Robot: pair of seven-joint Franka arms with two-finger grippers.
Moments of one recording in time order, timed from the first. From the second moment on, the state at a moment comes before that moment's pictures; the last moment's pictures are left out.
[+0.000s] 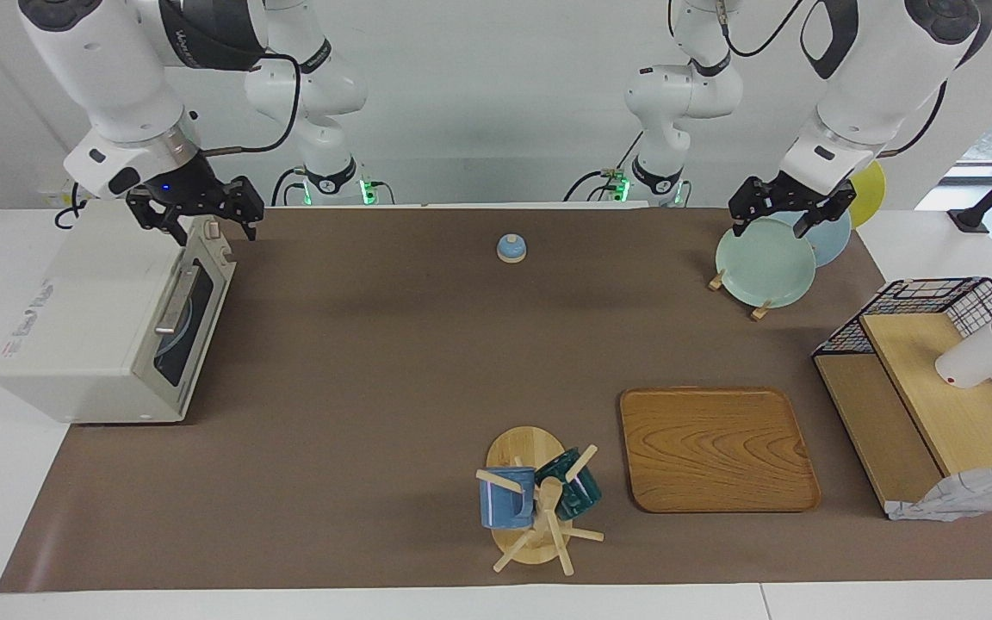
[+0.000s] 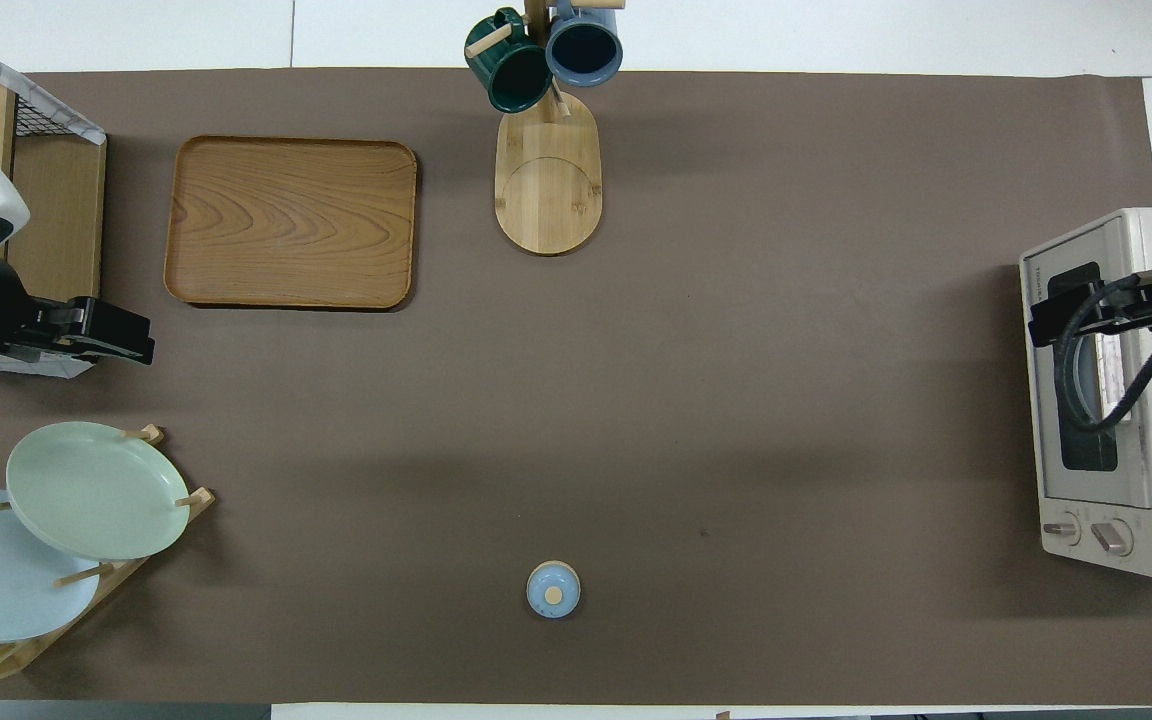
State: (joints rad) left arm -0.11 -0.04 -0.03 -1.66 -0.02 1.53 -0.02; right arm 0.04 0.00 -0.03 -1.61 -0.03 1.52 -0.10
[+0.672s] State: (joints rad) left arm -0.11 -0.04 -0.03 -1.66 -0.02 1.53 -0.02; right arm -0.01 -0.02 -0.04 -1.69 -0.03 1.64 -0.17
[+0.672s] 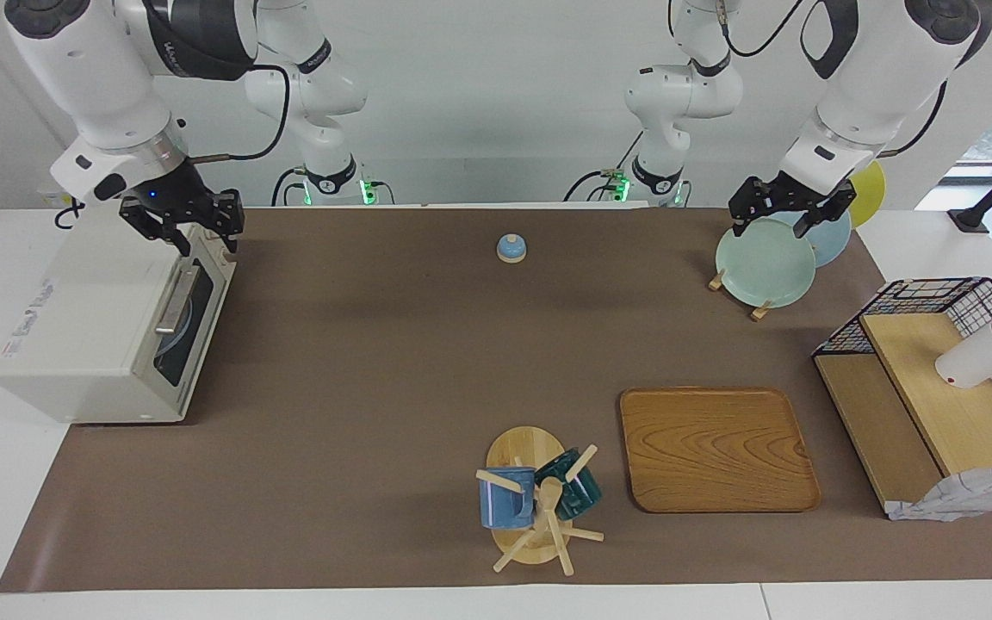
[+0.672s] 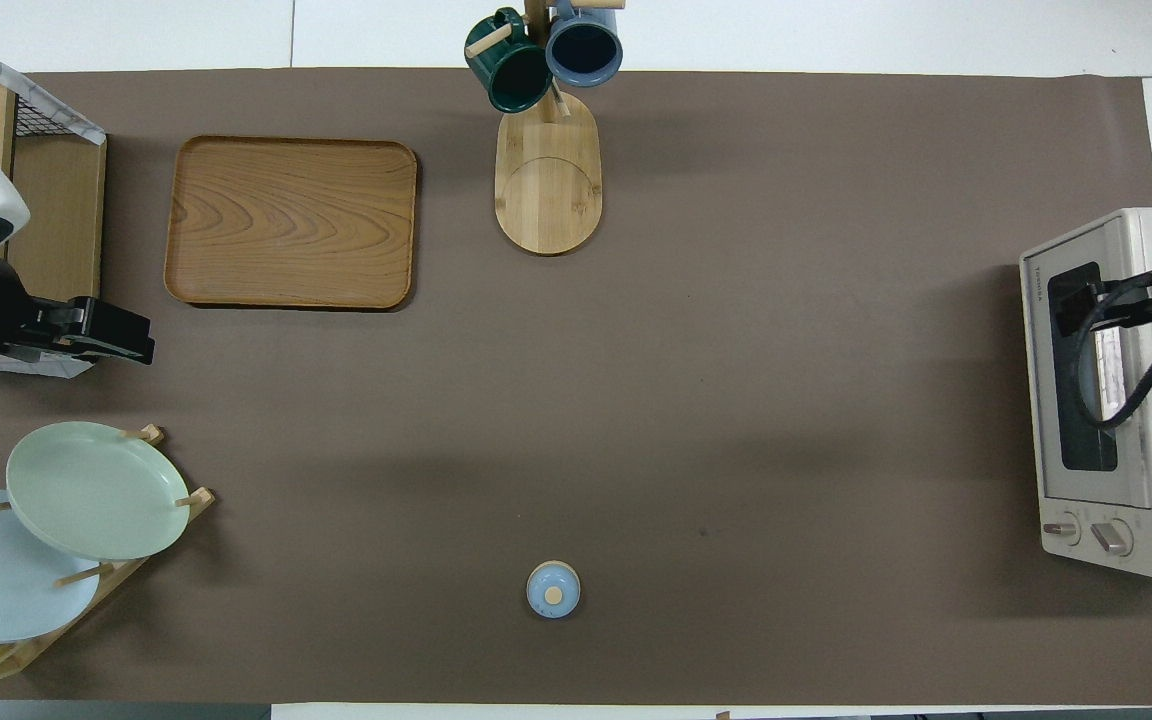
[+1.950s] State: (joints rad) left arm -0.11 -0.04 -0.03 -1.66 -0.02 1.53 -0.02; right arm -0.16 -0.06 -0.04 -2.02 -0.13 1.93 -0.20
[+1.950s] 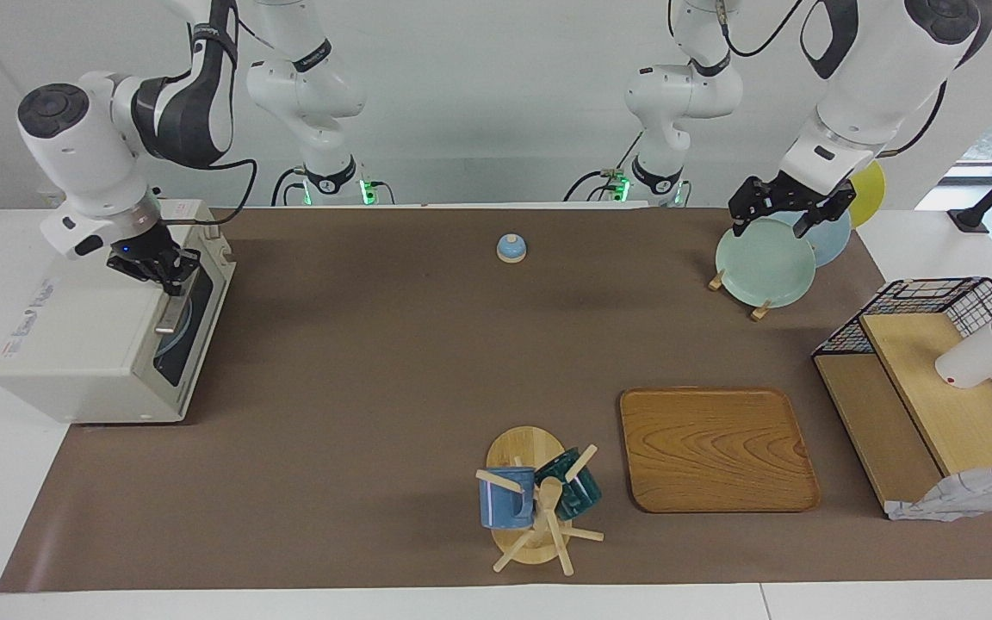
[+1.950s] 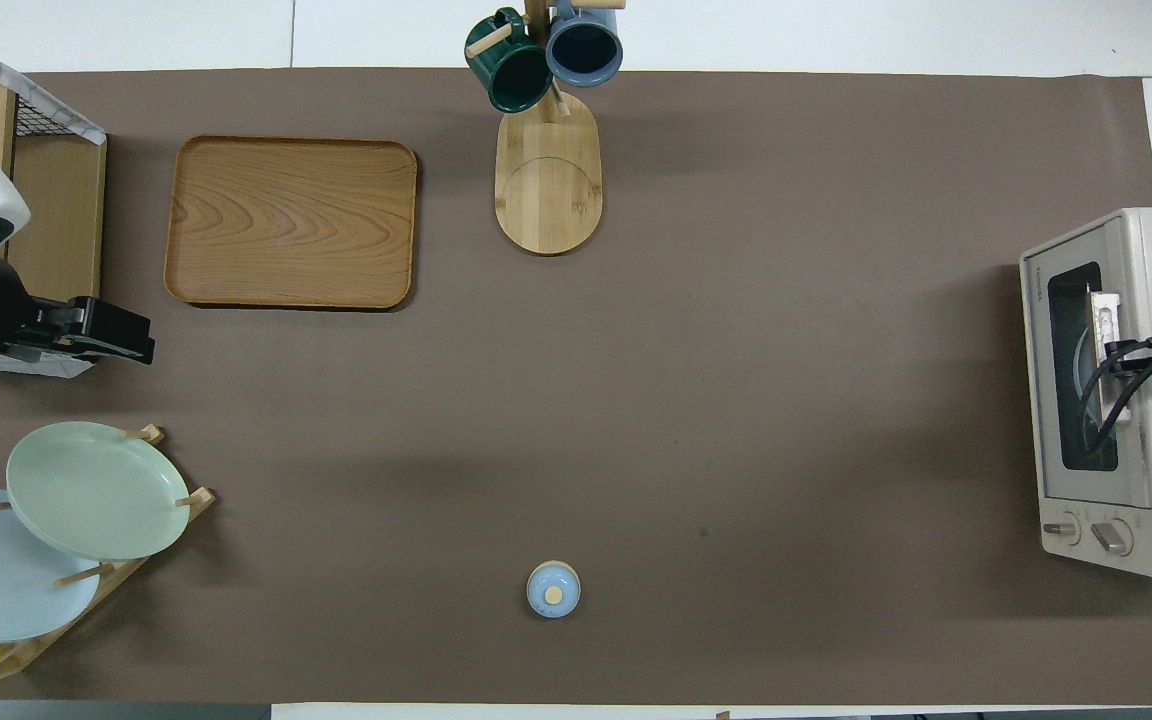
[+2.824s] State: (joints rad) left arm -0.11 -0.04 -0.03 -1.66 -0.02 1.53 -0.02; right arm 0.04 0.08 -0.02 -2.20 -0.04 2.31 -0.03
